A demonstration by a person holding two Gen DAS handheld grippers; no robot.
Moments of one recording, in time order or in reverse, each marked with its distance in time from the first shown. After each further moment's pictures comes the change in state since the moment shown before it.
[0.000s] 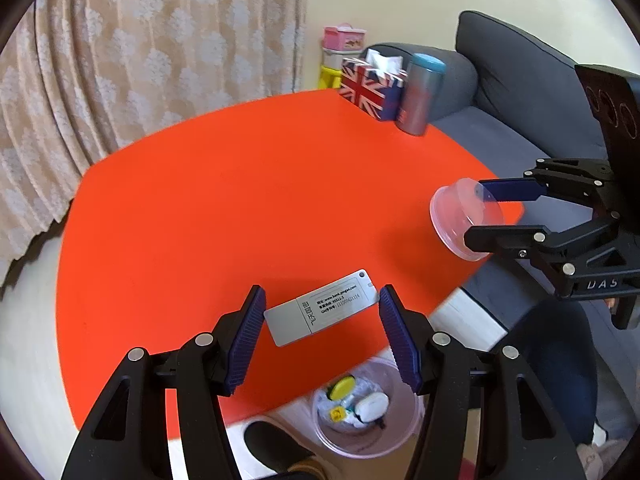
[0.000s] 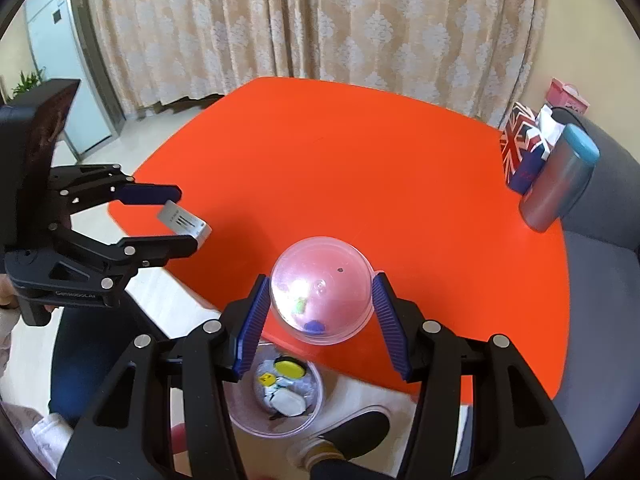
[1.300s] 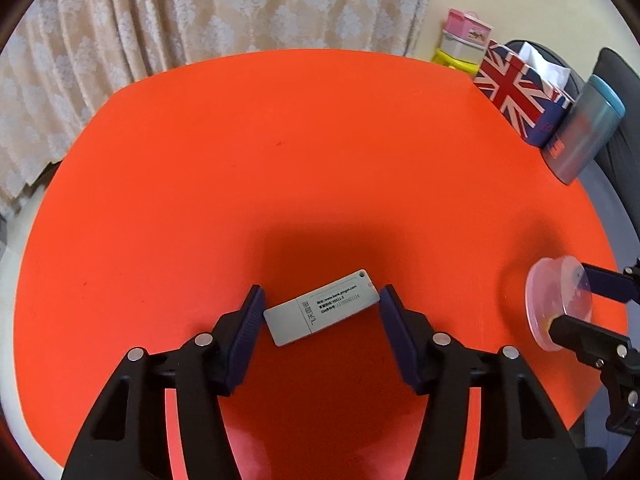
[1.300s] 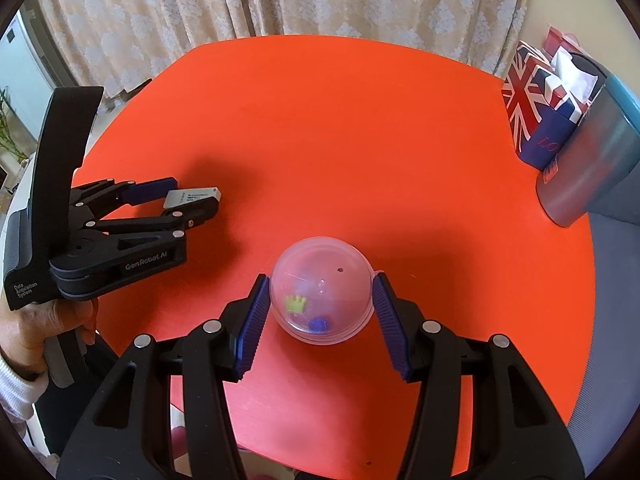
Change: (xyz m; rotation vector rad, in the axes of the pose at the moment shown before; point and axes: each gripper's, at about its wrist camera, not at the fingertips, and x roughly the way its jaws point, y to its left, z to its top) left arm 0.139 0.056 0.052 -0.332 0.113 0.223; right arm 0.105 -0.075 0.041 0.098 0.162 -0.018
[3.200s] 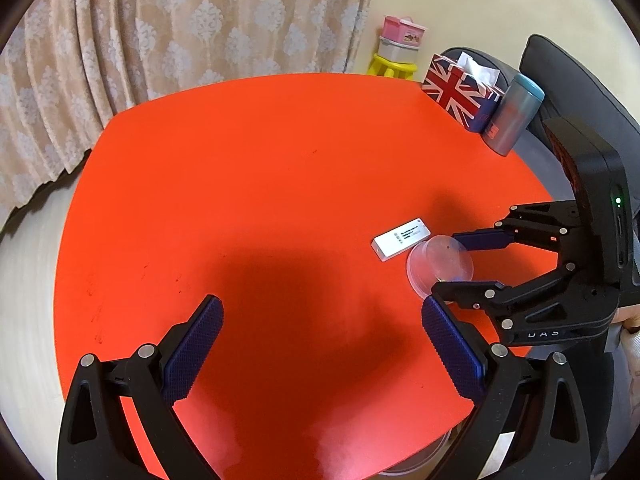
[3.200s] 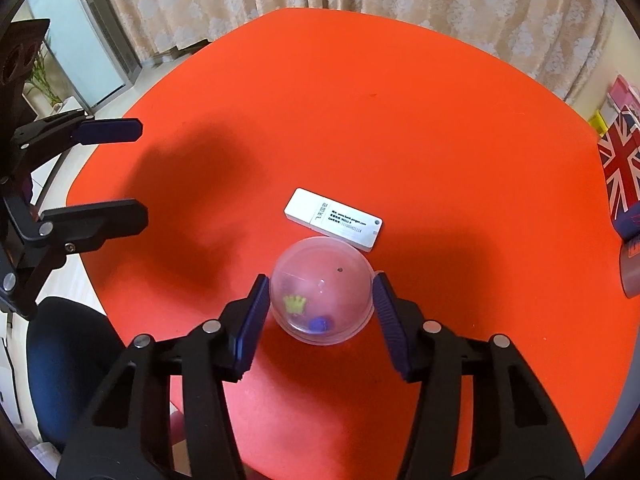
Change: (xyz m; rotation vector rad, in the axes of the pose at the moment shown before) left arm -0.066 0.086 -0.022 0.173 -0.047 -0.192; right arm 0.051 0.091 0.017 -0.191 0.056 0.097
